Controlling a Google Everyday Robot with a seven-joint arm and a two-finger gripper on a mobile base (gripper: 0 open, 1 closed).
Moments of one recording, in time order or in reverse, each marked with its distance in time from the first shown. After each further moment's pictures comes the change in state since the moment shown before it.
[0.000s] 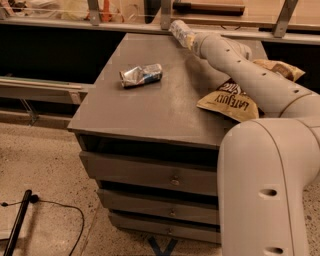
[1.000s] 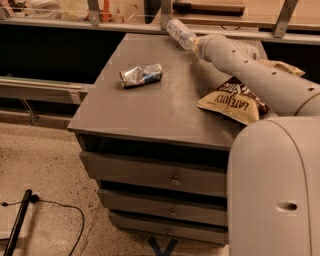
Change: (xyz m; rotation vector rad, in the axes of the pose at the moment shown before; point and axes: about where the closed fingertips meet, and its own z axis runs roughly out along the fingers) arm 0.006 -0.006 -0.028 0.017 0.033 -0.031
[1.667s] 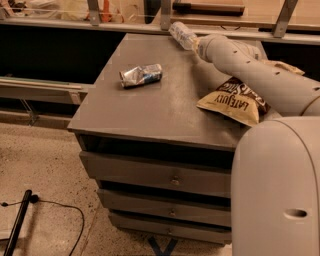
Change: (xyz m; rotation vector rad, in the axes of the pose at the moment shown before) arm -0.001 0.000 -0.012 0.003 -0.002 0.001
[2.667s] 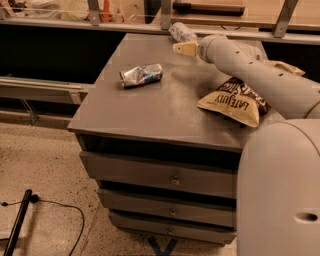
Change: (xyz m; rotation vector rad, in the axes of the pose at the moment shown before) arm 0.002 0.003 -0.004 -0.017 0.002 0.009
